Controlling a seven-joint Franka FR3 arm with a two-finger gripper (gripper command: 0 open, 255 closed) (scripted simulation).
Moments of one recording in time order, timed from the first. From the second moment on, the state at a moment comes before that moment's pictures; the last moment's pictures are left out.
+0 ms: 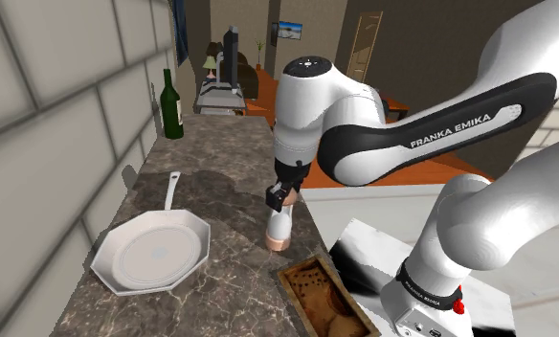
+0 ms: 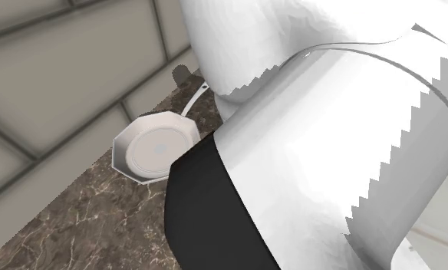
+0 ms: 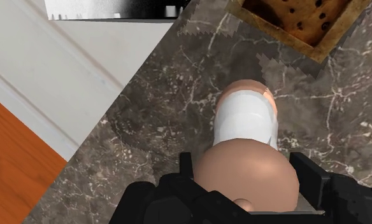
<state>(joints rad) 0.04 -0.56 0.45 -2.67 -0.09 2.18 0.48</state>
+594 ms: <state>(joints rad) 0.05 -0.61 0.42 -2.59 -0.08 2.05 0.44</state>
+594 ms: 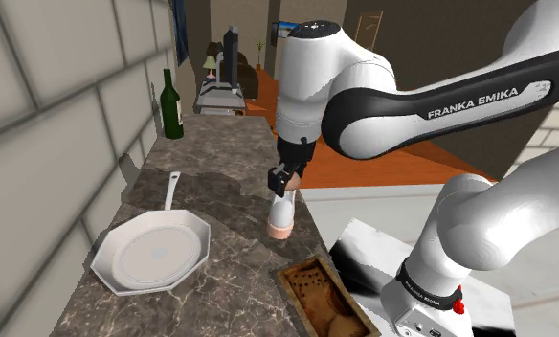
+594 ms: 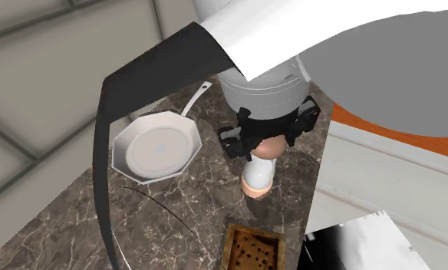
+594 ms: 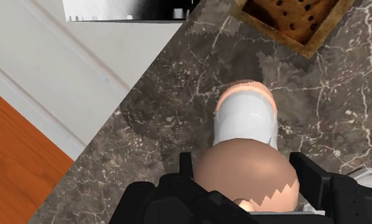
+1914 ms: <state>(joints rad) 0.18 -0.89 0.44 -2.48 0.03 1.65 0.47</state>
